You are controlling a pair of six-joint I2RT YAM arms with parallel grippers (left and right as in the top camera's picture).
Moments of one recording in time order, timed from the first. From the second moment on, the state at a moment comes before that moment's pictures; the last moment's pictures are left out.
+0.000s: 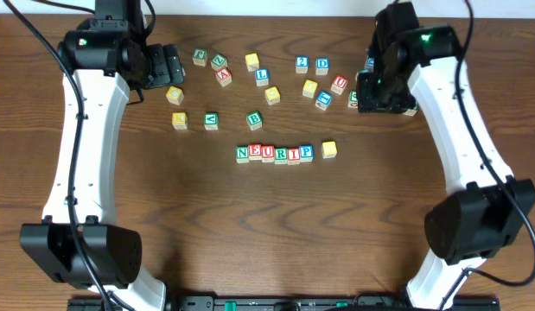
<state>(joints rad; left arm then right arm) -0.02 1.78 1.87 -1.18 -0.09 -0.23 0.19 1.94 1.89 -1.34 -0.02 0.23</state>
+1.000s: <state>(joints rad) -0.02 1.78 1.87 -1.18 -0.09 -0.23 0.20 1.99 1.39 -0.84 -0.08 0.23</state>
